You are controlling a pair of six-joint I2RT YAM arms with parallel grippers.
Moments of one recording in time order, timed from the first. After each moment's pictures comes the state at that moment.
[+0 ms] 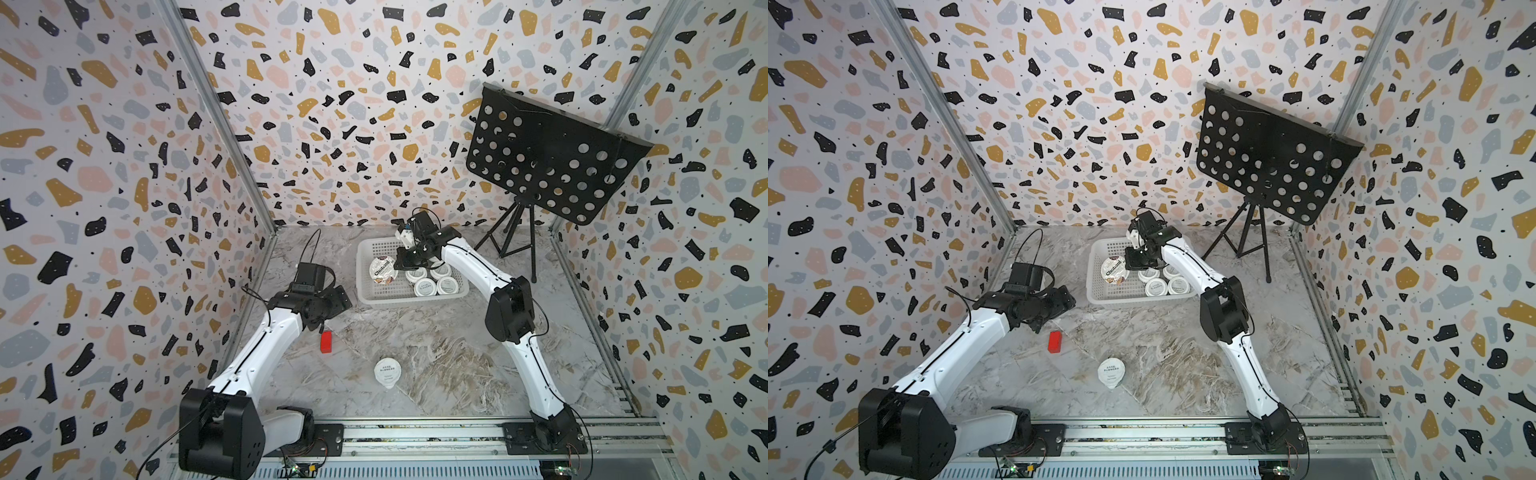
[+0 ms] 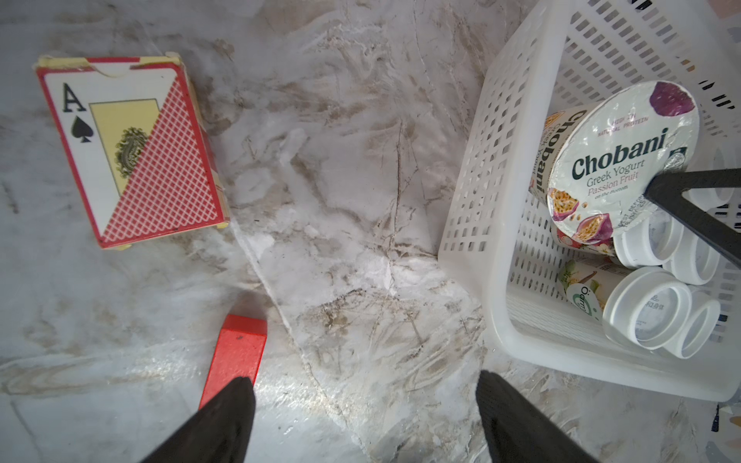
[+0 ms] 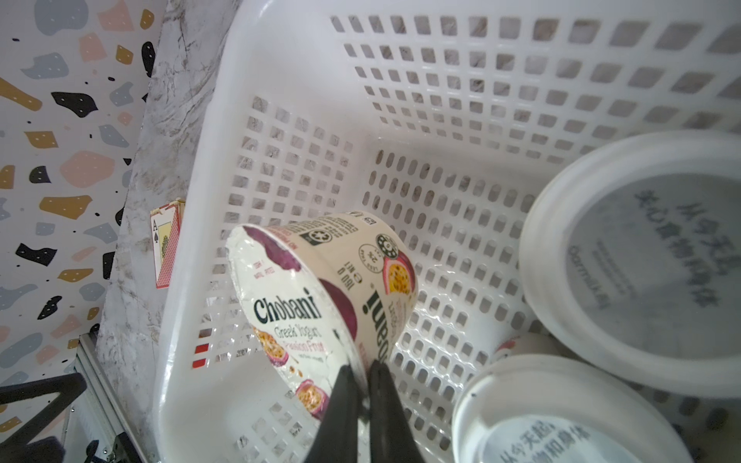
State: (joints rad) left arm -0.15 1.24 0.93 -0.71 0.10 -0.64; right arm 0.61 2.43 2.35 -0.90 -0.40 0.34
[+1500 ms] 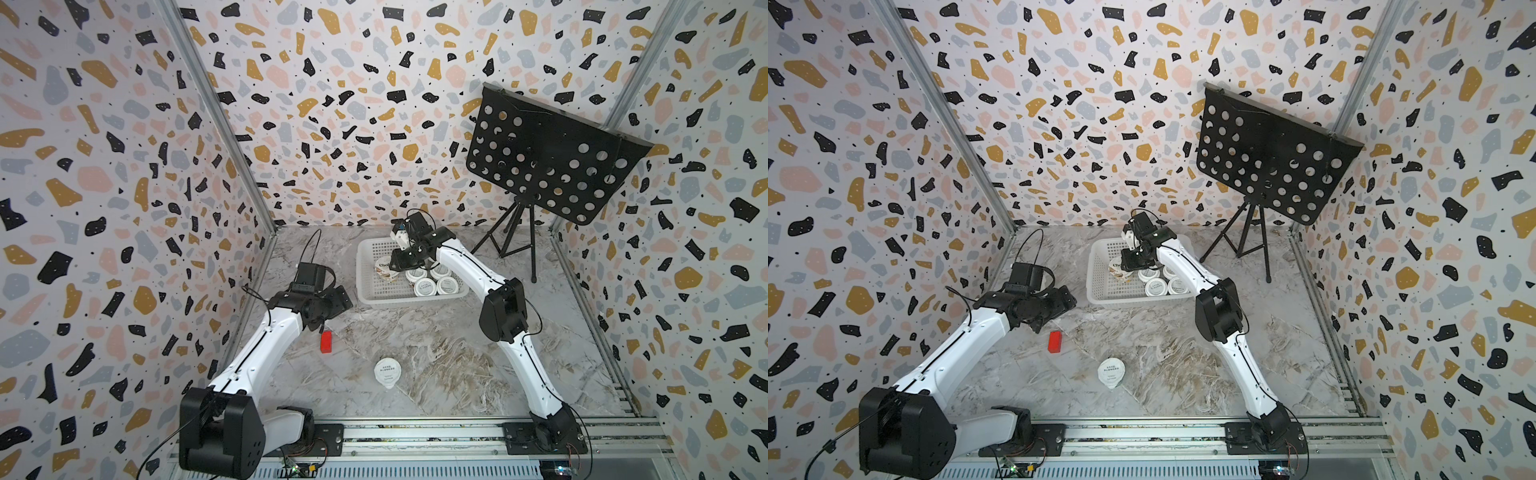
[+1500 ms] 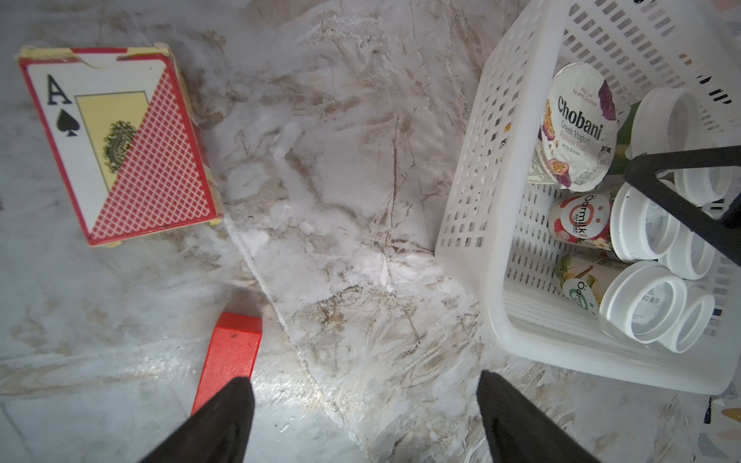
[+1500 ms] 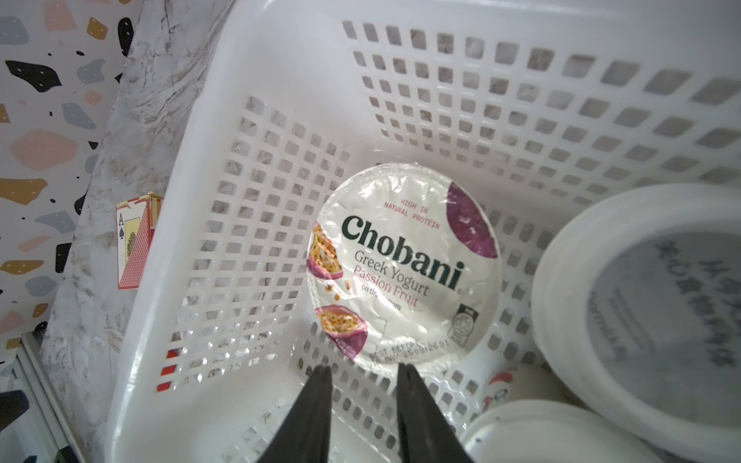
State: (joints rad) left arm -0.15 1.24 0.93 -0.71 0.11 -0.64; right arm 0.64 2.49 2.45 -0.94 -0.34 0.24
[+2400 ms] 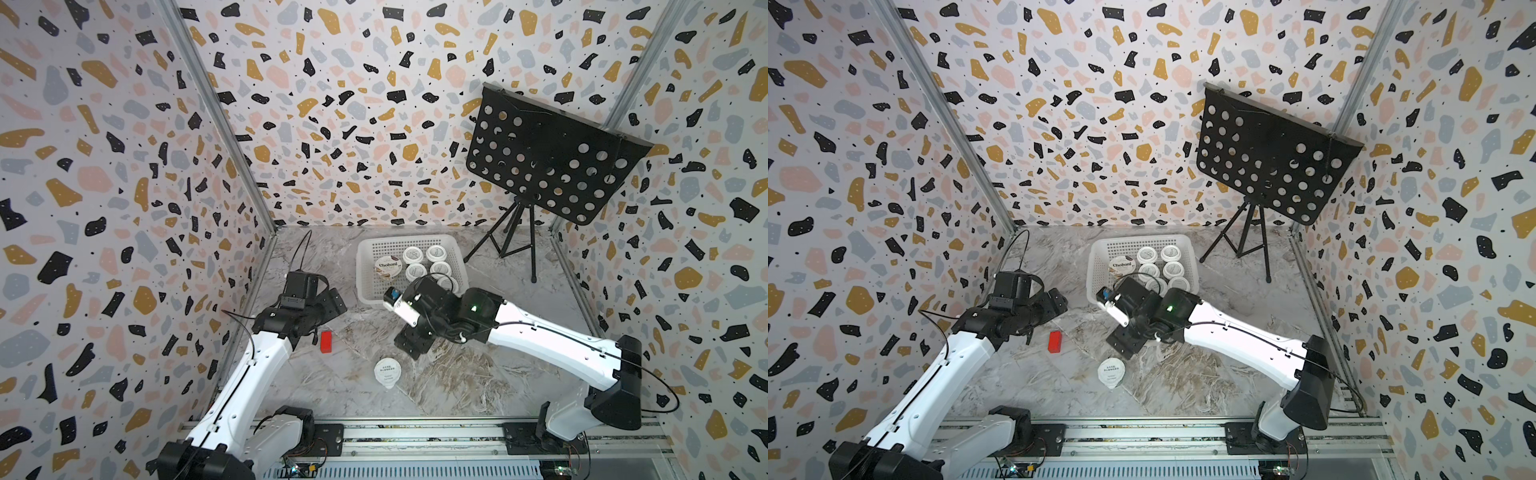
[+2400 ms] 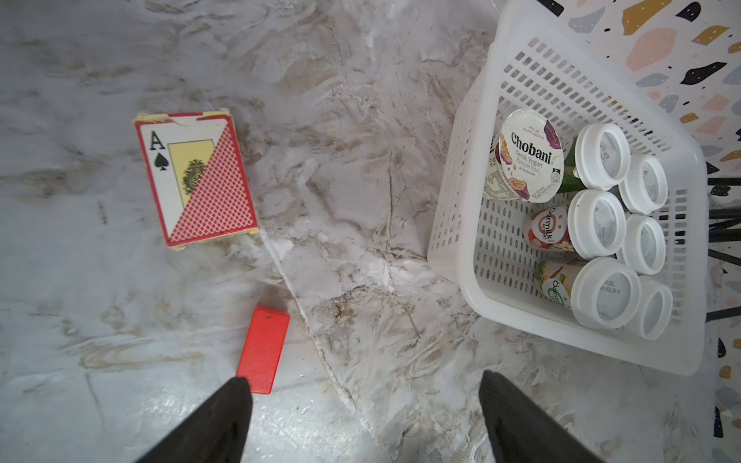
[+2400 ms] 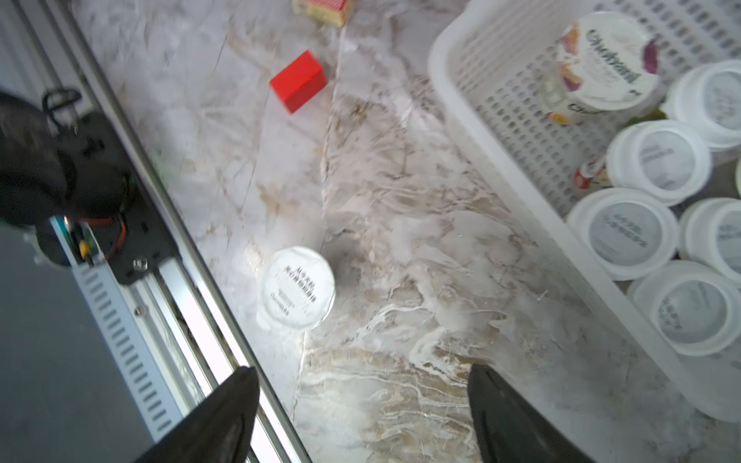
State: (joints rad) left arm -0.16 1.02 0.89 -0.77 0.00 -0.62; right arm 1.17 1.56 1.48 -0.94 0.03 0.12
